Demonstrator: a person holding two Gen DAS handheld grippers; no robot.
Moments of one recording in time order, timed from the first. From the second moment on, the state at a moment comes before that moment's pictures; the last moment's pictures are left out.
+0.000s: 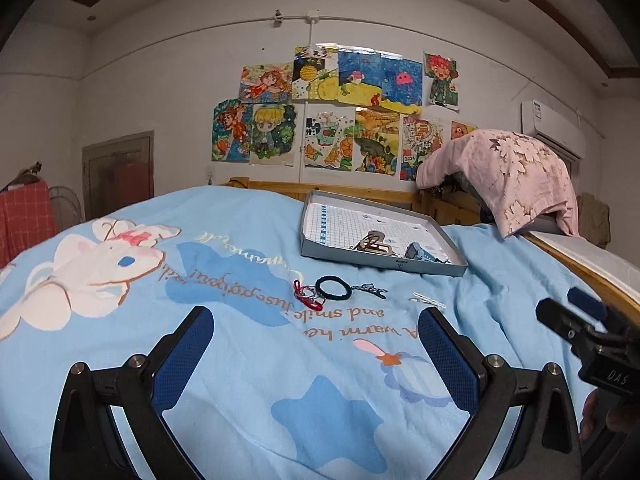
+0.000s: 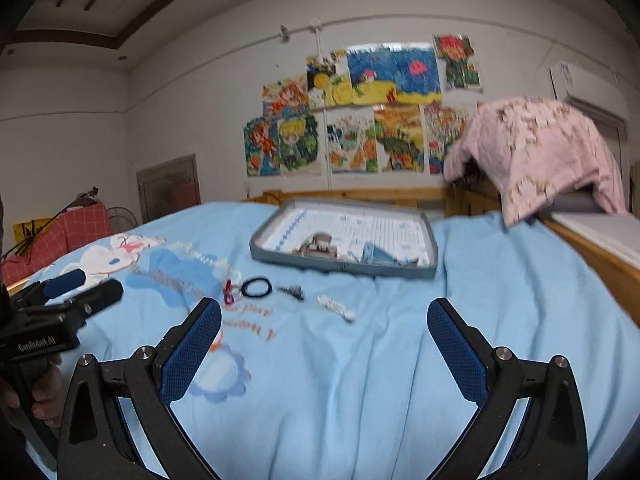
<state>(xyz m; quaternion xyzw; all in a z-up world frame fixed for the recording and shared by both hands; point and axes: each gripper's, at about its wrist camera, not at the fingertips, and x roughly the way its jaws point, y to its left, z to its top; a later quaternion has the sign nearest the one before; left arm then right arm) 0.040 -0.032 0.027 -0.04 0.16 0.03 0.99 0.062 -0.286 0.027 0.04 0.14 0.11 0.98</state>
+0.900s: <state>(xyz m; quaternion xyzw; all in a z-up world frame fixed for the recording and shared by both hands) 0.127 -0.006 0.041 -0.04 0.20 0.03 0.98 0.114 -0.310 0.060 0.03 0.12 0.11 0.99</state>
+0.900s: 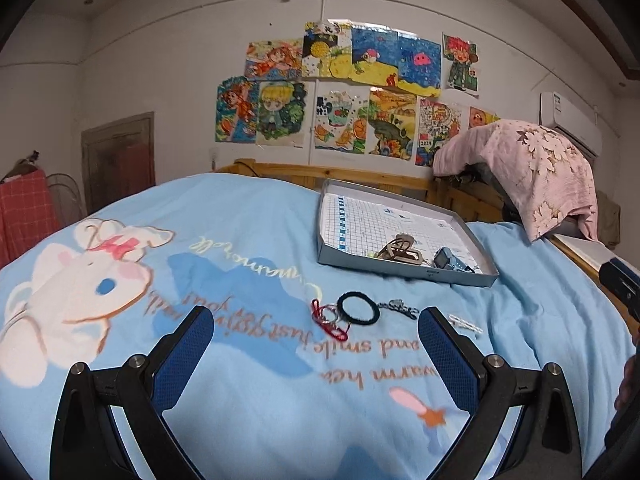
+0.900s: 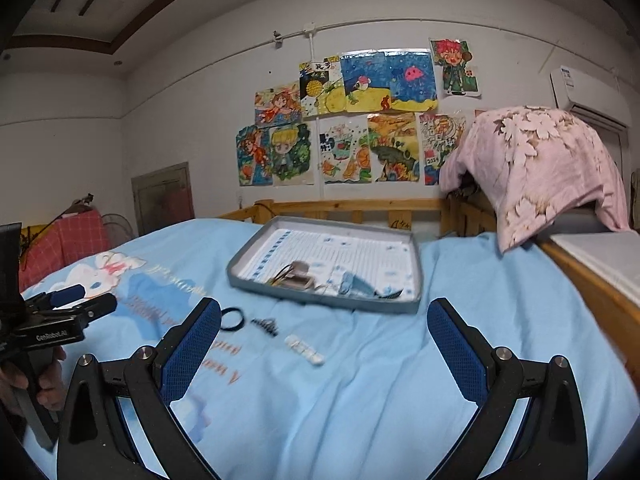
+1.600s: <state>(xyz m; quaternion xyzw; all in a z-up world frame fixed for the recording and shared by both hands) 0.236 -0.014 -0.045 -0.07 0.33 -0.04 0.94 0.257 -0.260 -0.023 0.00 0.27 0.22 0.94</state>
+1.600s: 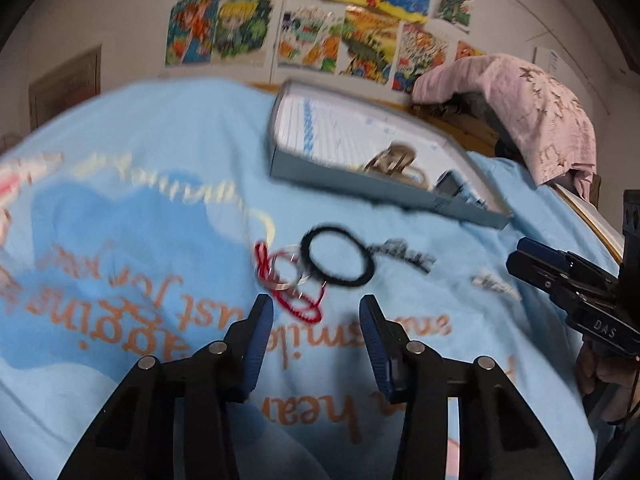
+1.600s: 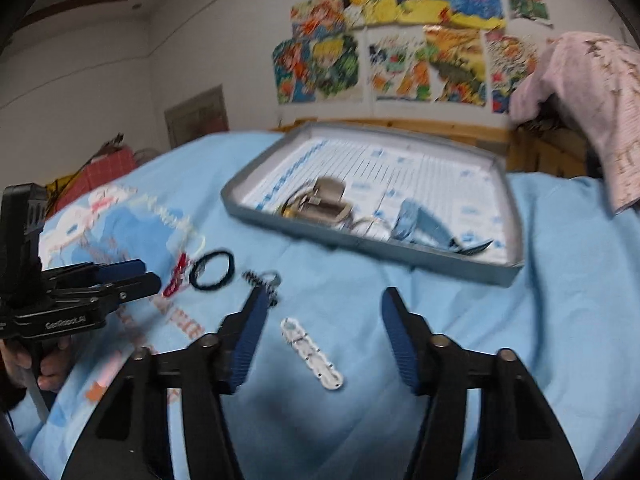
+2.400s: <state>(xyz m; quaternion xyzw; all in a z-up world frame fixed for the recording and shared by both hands) 0.240 -0.001 -0.063 -0.14 0.40 -0.08 0.90 0.257 -0.231 -0.056 -0.01 0.36 0.26 0.90</state>
